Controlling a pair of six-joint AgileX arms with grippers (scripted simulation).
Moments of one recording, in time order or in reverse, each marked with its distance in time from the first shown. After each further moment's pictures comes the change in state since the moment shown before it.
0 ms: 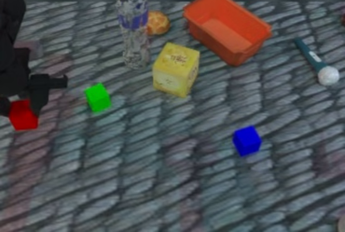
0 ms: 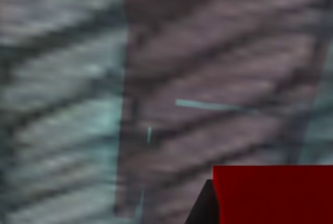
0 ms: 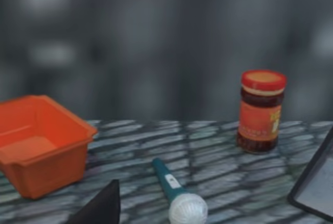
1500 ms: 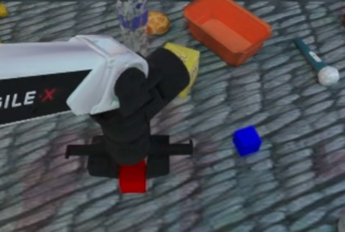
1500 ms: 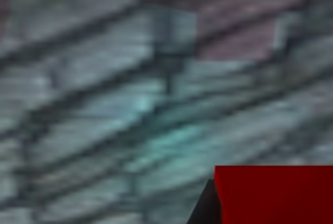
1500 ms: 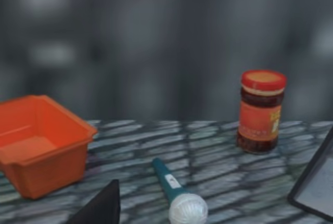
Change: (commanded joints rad) left arm -0.709 -0.186 -0.179 -0.021 -0.024 -0.612; right arm 0.000 0.000 0.000 0.000 0.000 0.000
